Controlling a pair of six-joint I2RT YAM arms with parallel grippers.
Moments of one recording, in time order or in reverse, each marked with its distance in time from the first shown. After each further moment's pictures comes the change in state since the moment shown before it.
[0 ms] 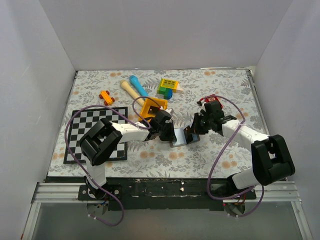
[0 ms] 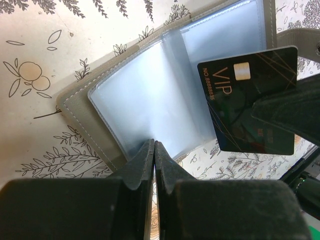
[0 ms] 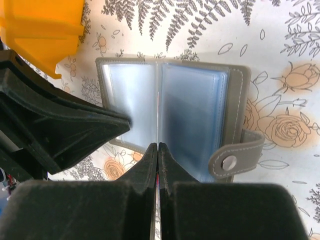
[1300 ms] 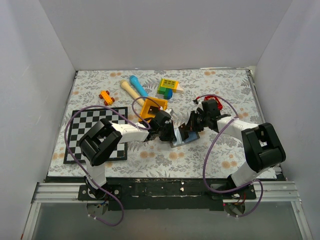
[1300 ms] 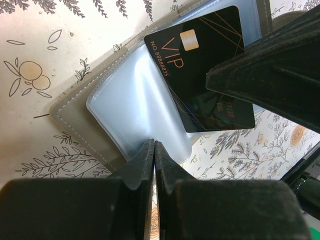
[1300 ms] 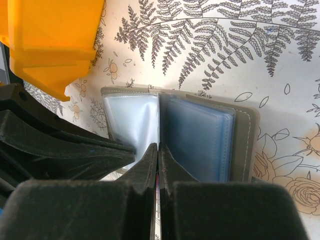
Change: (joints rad) left arm -0.002 -0.006 -0.016 0.021 -0.007 0.000; right arm -0.015 0.170 0.027 0.189 -0.102 0.001
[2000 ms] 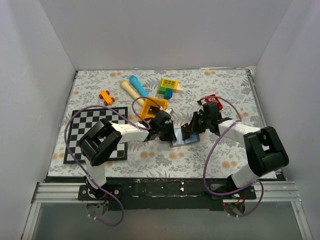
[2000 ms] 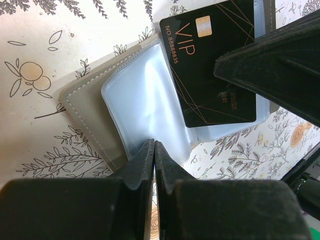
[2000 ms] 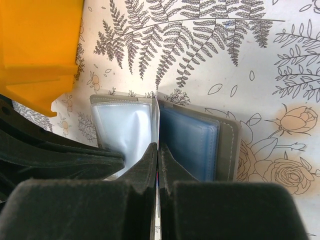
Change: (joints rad) left arm 0.000 0.000 0.000 0.000 -0.002 0.001; right arm 0.001 -0.052 -0.065 0.049 0.124 0.077
